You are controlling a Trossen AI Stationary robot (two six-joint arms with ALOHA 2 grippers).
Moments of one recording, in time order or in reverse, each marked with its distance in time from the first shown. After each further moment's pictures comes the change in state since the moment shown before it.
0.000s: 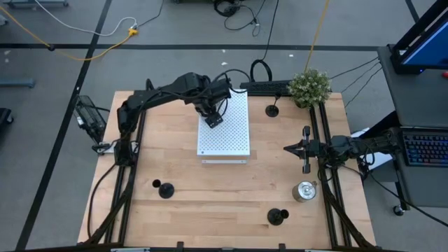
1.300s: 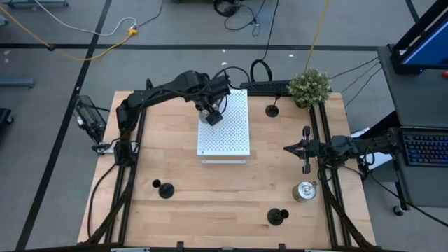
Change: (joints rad) left arm 0.041 -0.002 -0.035 0.025 0.026 0.020; right arm 0.000 0.000 0.000 0.000 0.000 0.000
